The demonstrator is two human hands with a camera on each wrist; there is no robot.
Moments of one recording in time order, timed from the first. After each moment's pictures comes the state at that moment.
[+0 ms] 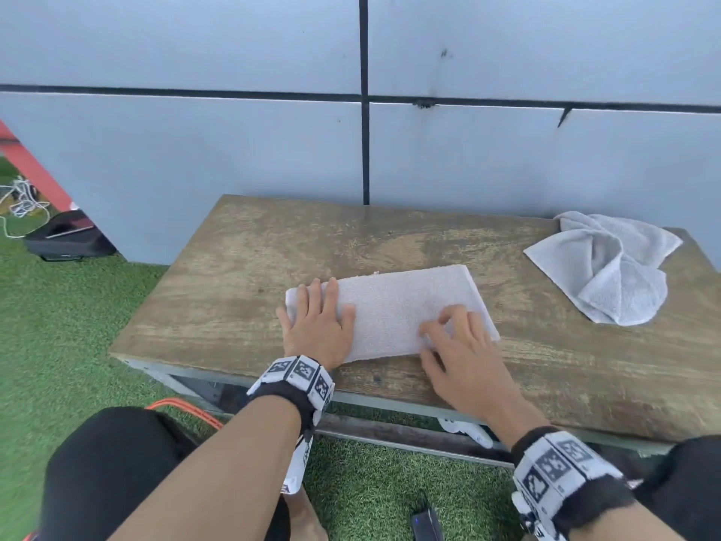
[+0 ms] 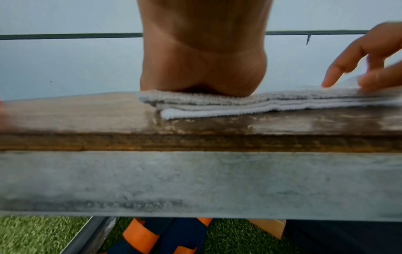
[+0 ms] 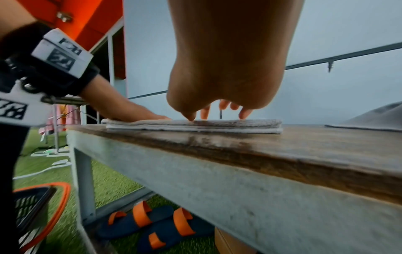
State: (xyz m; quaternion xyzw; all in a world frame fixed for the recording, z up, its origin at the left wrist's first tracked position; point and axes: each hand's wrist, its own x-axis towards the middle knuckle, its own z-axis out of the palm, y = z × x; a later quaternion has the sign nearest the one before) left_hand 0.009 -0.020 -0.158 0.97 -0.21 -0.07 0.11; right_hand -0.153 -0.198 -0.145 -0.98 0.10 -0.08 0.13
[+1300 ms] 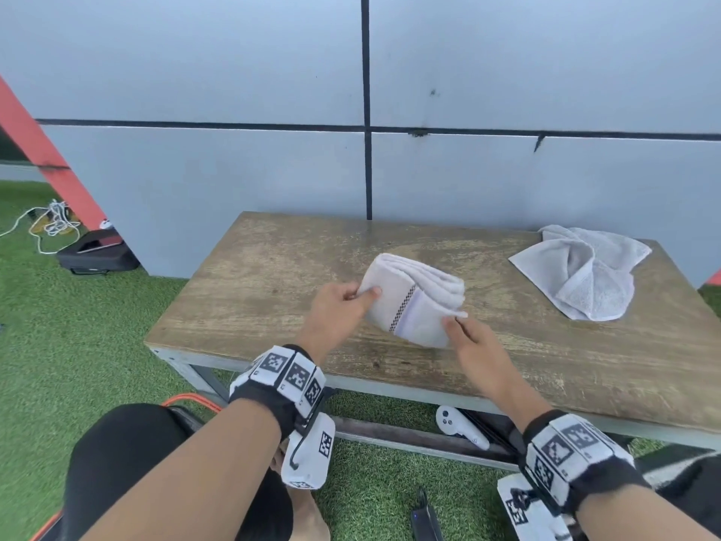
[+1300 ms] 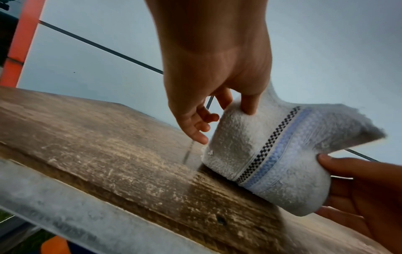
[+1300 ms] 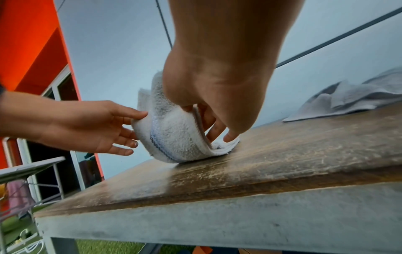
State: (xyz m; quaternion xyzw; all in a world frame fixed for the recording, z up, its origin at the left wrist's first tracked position) left_hand -0.043 -0.015 -0.063 0.81 -0.21 -0.18 0.51; right_hand -0.187 -0.188 -0.097 -0.78 0.21 -0.09 0.57
